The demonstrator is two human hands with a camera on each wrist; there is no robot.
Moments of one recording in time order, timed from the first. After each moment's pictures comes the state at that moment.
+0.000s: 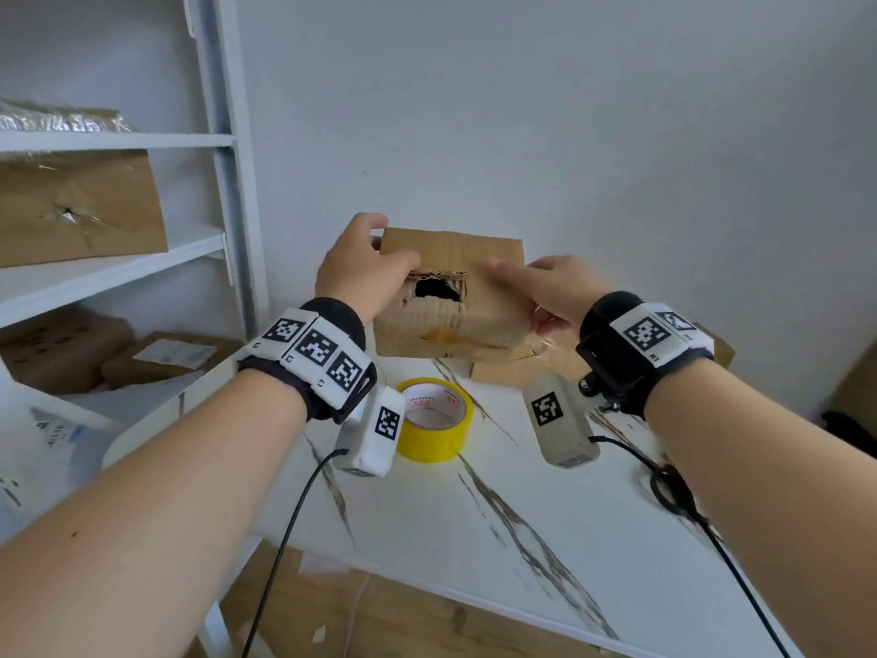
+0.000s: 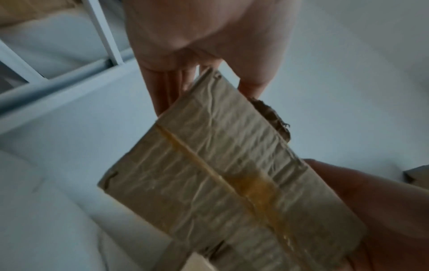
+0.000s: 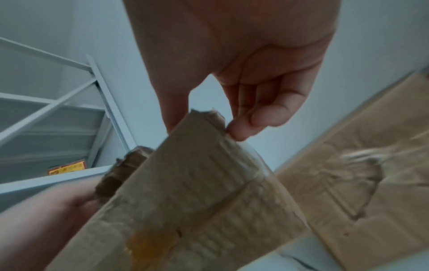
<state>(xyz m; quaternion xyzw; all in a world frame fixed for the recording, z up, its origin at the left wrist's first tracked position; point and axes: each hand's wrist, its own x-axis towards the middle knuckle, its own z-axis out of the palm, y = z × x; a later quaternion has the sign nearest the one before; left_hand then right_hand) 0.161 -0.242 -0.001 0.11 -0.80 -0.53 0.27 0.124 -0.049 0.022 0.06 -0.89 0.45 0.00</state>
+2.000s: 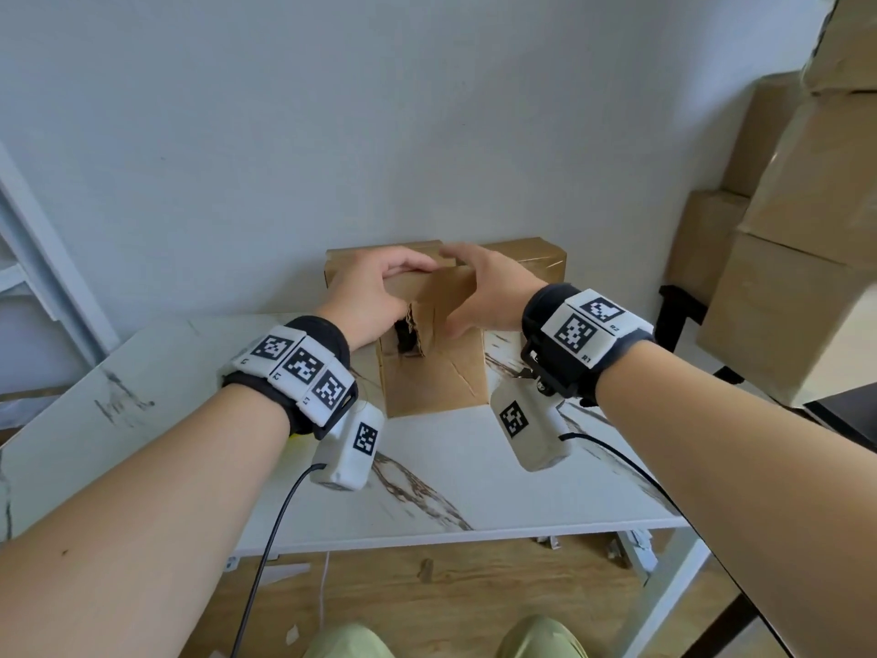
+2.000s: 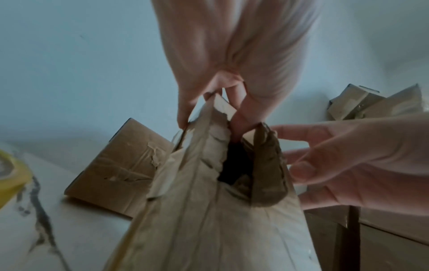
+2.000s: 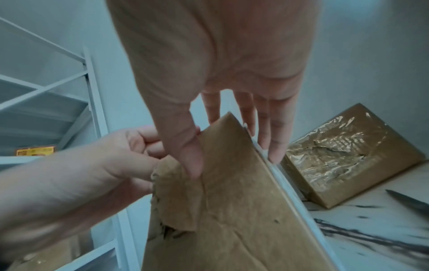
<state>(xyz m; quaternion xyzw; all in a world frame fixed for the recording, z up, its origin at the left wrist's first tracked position) 0.161 -0.085 -0.040 -0.17 -0.86 -0.46 0.13 0.167 0.077 -0.021 0.12 -0.94 0.31 0.03</state>
